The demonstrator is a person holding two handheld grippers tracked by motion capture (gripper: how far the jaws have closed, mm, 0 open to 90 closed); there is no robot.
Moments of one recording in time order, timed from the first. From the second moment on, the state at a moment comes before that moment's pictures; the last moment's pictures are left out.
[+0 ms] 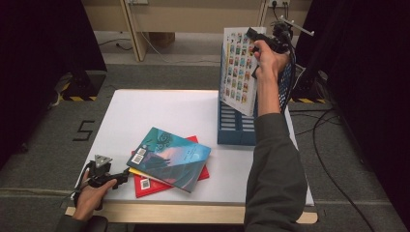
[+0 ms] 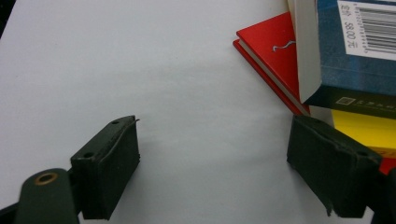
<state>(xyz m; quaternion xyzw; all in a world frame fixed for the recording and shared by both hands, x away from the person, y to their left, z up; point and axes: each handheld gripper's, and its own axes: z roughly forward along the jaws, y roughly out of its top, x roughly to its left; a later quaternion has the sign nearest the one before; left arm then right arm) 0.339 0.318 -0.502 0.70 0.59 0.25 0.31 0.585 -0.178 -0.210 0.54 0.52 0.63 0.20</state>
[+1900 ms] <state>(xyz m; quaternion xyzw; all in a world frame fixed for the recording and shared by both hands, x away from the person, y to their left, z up) 0.339 0.317 -0.501 0.70 0.59 0.25 0.31 0.485 -0.183 -0.327 0.48 0.62 0.61 0.13</state>
